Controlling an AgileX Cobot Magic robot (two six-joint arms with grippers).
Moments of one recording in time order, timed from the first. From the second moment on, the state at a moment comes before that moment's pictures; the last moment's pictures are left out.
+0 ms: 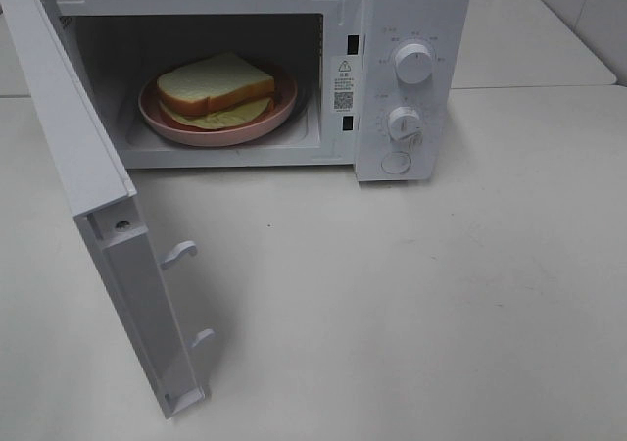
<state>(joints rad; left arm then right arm) -0.05 -0.01 -0.50 -0.10 1.05 0.07 0.08 0.00 -0.51 -0.09 1.05 0.13</state>
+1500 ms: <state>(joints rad) -0.05 0.14 -0.53 -0.09 0.95 0.07 0.08 0.00 -0.51 -0.09 1.05 0.13</state>
